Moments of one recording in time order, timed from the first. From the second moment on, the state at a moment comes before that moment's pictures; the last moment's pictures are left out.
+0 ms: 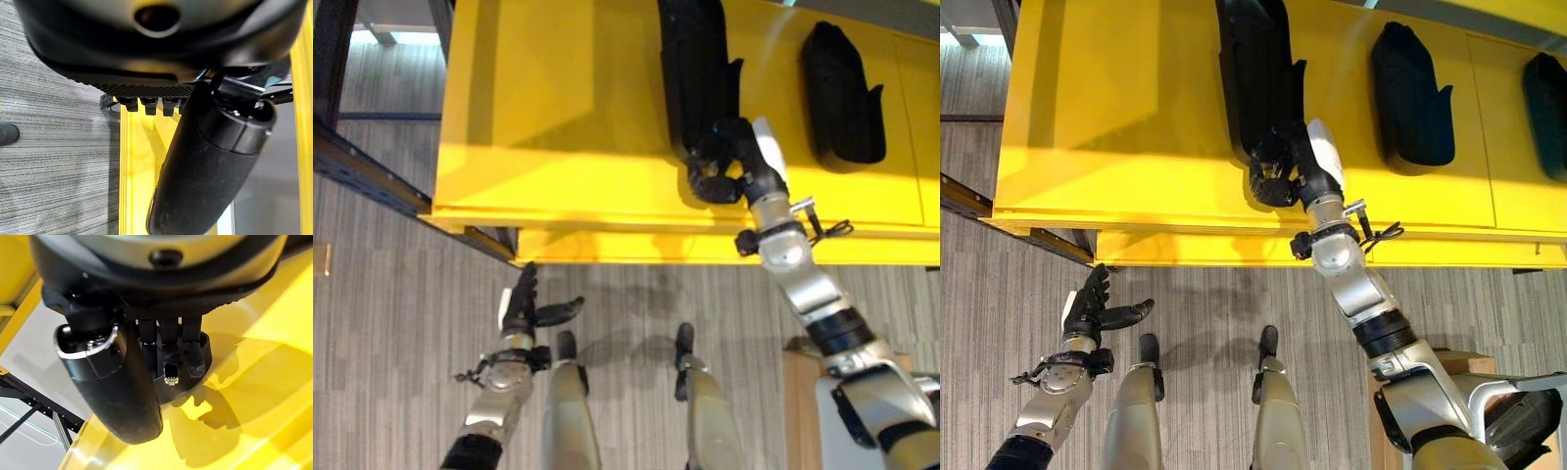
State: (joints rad) left arm -0.08 0.45 -0.14 0.31 -0.38 -0.07 0.28; right arm -0.75 -0.48 0.33 0.28 -0.08 0.04 -0.23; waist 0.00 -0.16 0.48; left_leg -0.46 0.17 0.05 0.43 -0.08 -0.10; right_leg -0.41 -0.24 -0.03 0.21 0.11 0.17
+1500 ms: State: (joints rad) left arm -0.07 0.45 -0.10 0.31 -0.38 -0.06 0.30; right arm -0.63 -0.48 0.30 0.11 -0.12 0.07 -0.21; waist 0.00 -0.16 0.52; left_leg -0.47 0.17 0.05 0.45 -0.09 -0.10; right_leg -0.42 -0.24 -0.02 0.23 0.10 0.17
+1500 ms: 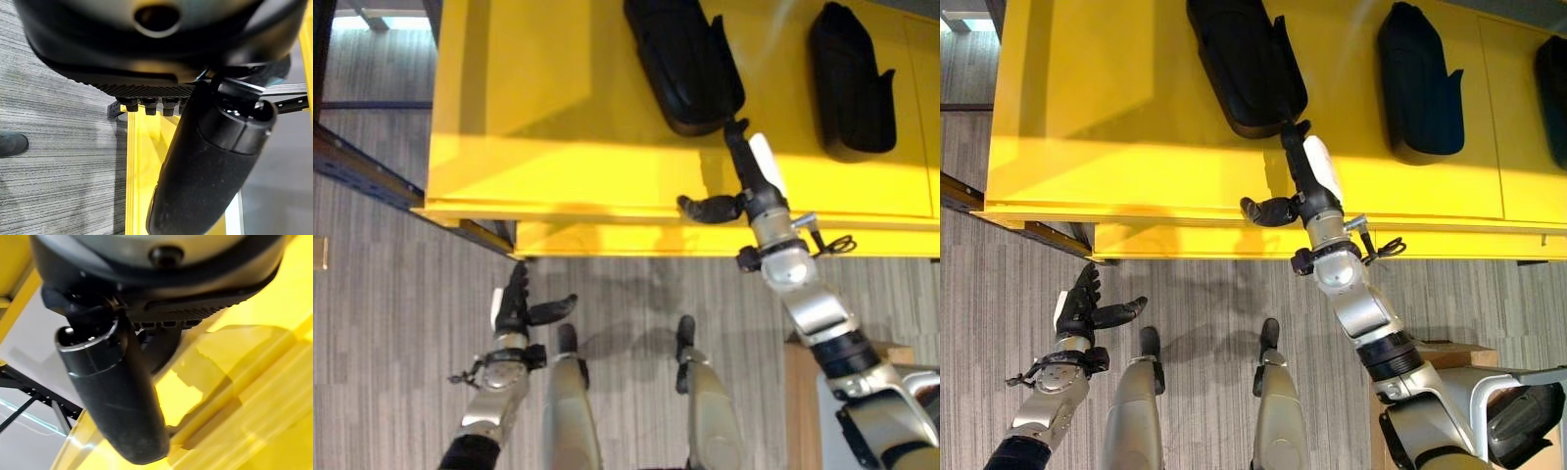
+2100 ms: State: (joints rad) left arm -0.07 0.45 -0.10 0.31 -0.38 -0.06 0.30; right arm -0.53 -0.49 0.30 -0.02 -0.06 0.06 -0.20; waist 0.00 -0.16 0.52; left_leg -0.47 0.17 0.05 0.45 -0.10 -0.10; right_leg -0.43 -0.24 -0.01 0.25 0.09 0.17
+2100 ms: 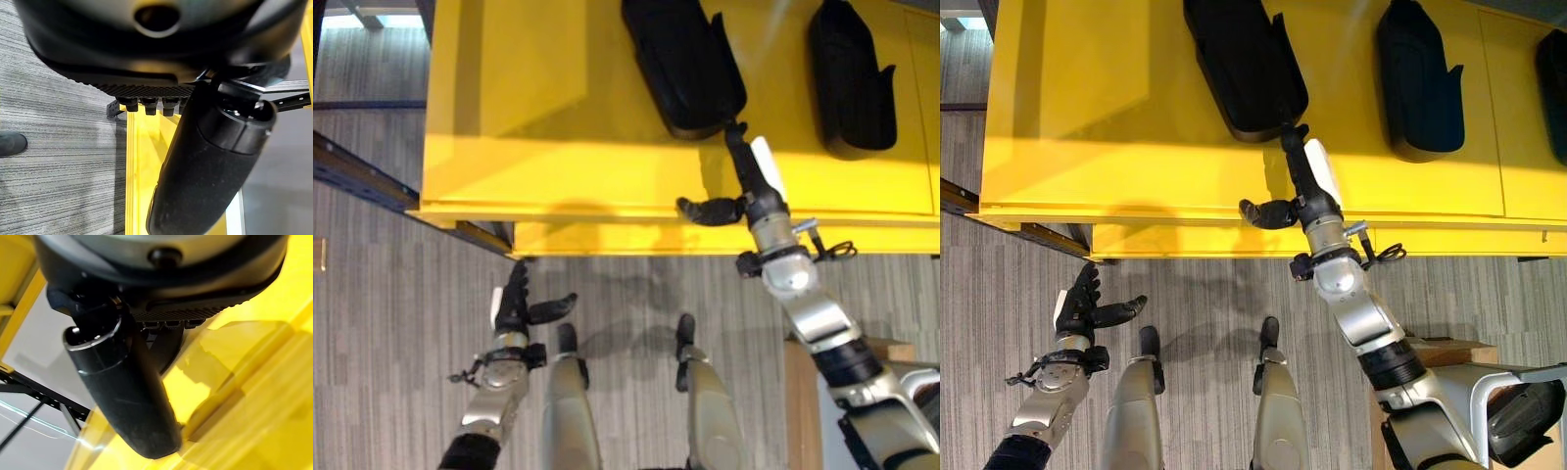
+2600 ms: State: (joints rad) left arm -0.05 0.45 -0.07 0.30 -0.38 -0.06 0.30; right arm -0.41 -0.57 0.24 -0.12 -0.03 0.03 -0.16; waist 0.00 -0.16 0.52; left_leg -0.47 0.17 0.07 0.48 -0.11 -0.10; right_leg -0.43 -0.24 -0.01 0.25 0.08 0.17
